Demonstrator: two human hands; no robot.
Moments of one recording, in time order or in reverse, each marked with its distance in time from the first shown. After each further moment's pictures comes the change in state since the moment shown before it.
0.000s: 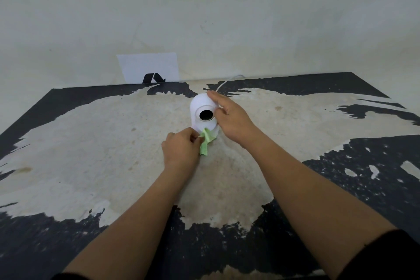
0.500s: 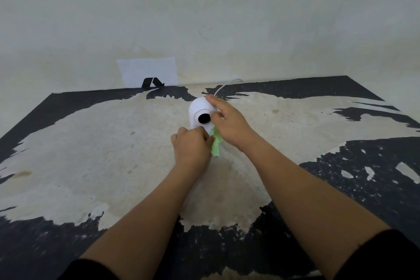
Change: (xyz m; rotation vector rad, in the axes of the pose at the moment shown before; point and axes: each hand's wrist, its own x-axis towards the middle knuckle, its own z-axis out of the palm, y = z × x) left_hand 0.002 0.030 0.008 0.260 -0.041 0.148; right_hand 0.001 0.003 0.002 0.023 0.010 -0.012
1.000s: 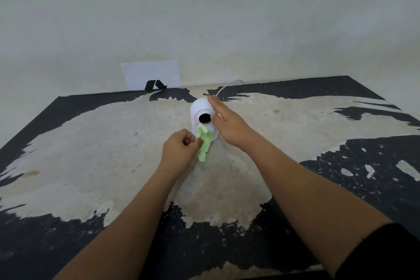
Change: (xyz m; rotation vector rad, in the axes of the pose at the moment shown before) left_hand -0.013 -0.034 -0.025 -0.584 -0.075 -0.143; right_hand -0.007 -0.003 -0.005 -0.055 -0.116 0.002
